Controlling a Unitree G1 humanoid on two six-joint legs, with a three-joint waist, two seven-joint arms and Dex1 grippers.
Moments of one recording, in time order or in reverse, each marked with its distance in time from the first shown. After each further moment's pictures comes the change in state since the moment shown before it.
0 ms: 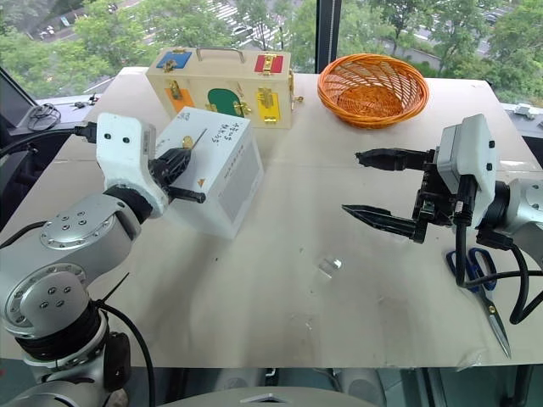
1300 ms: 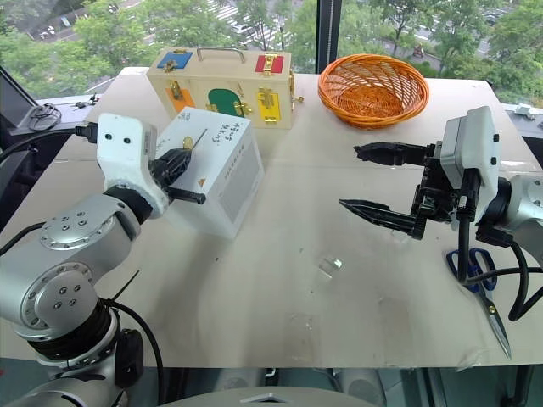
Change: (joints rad) left arm -0.020 -0.057 -0.012 -0.042 0.184 0.065 -0.163; right arm -0.021 0.000 0.000 0.000 0.028 0.003 -0.018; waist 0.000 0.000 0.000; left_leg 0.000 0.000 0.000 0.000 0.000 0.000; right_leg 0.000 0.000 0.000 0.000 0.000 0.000
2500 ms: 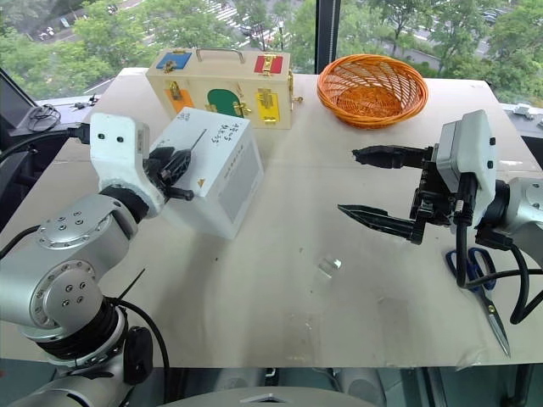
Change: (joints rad) left arm -0.019 -0.061 0.016 -0.017 0.141 0.049 -0.068; right arm 0.007 -0.008 -0.004 -0.021 0.012 0.019 -0.009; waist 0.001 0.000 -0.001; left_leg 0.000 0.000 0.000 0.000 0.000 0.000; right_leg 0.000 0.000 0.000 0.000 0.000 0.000
